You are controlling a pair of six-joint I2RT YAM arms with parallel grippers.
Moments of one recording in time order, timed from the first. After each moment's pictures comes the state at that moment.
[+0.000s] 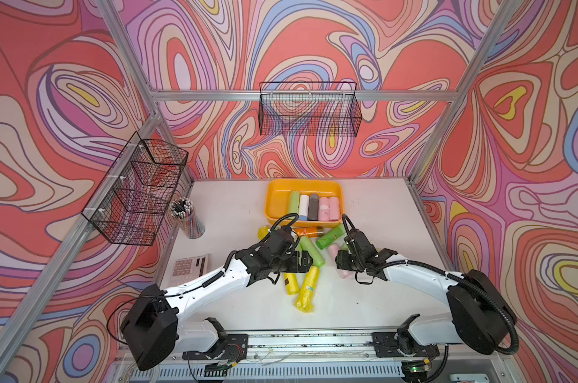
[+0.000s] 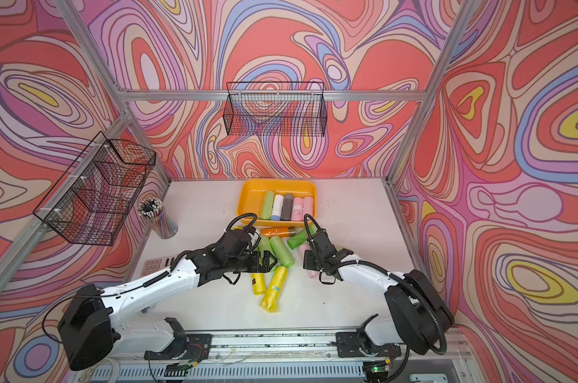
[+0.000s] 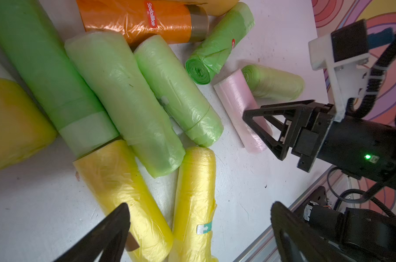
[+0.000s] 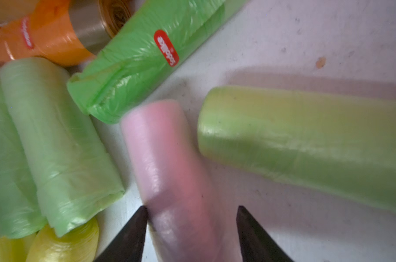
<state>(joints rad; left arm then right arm) -0.79 1.30 0.85 -0.38 0.12 -0.74 0.55 1.39 0.67 -0.30 0.07 0.60</state>
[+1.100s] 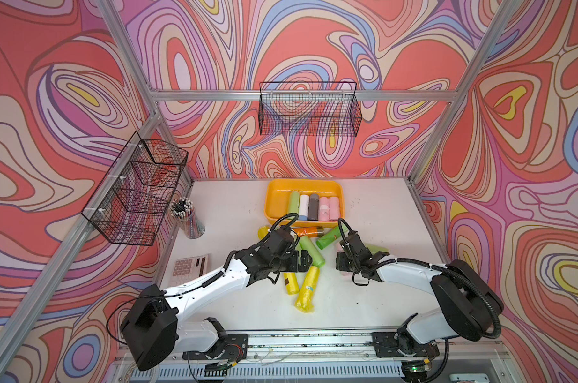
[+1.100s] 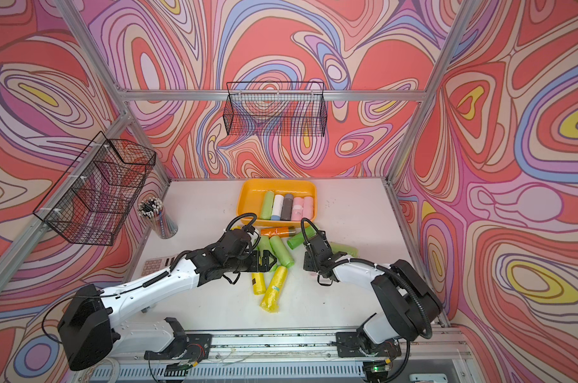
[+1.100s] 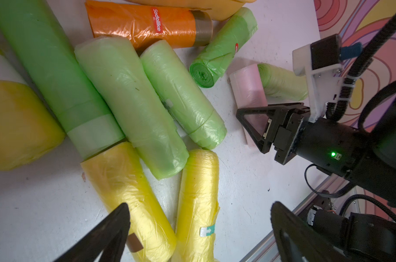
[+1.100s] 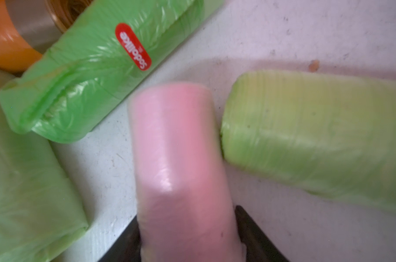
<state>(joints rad) -0.79 1.30 0.85 -0.38 0.09 -0.74 0.57 1.50 0.64 -0.17 0.17 0.61</state>
